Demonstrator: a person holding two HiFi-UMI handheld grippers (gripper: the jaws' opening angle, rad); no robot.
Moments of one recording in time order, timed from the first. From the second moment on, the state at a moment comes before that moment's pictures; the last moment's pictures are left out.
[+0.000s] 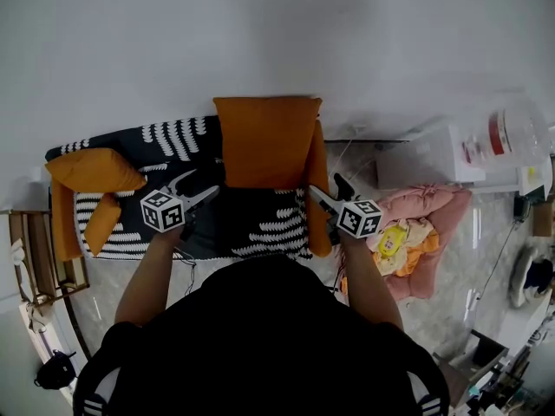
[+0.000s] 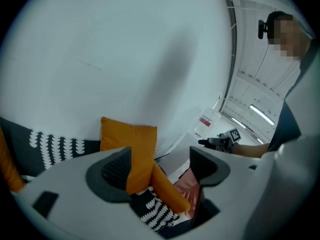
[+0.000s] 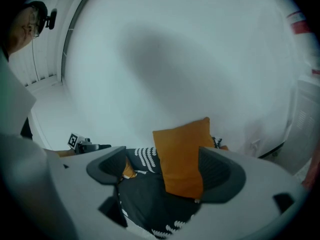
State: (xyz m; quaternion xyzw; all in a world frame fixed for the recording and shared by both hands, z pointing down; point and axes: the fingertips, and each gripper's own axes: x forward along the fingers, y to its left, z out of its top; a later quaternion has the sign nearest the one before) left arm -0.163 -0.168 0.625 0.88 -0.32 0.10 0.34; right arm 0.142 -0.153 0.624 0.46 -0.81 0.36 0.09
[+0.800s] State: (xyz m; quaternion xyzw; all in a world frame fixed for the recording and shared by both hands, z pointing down) left arm -0.128 -0.238 0.664 0.86 -0.34 0.11 0.36; right arm 0.176 -0.226 0.686 0.44 -0.80 0.39 0.13
